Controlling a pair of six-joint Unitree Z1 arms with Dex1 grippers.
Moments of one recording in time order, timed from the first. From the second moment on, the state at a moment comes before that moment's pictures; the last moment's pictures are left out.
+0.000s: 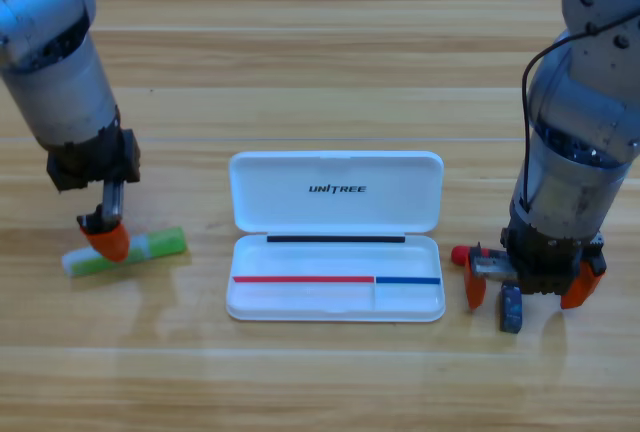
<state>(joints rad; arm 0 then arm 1) -0.56 1.91 -1.29 0.80 0.14 0.80 0.82 2.06 -1.34 0.80 -0.06 0.82</state>
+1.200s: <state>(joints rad) -0.56 1.92 -1.24 0.71 0.14 0.79 0.82 1.94 -1.39 0.99 -0.01 0.13</state>
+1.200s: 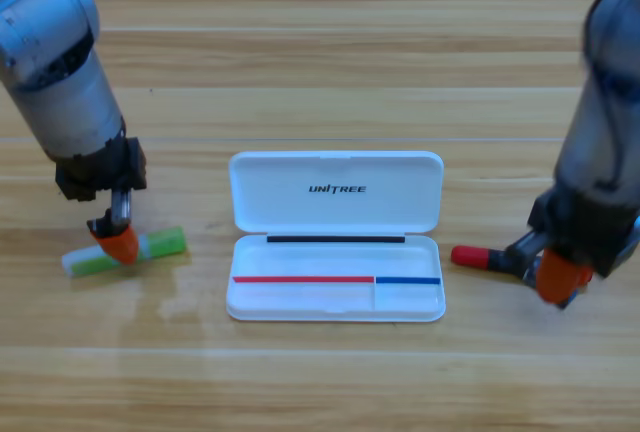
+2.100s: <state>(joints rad) -0.55 1.96 -1.13 0.57 0.11 0.77 0.90 2.15 -1.79 1.19 0.13 -0.75</state>
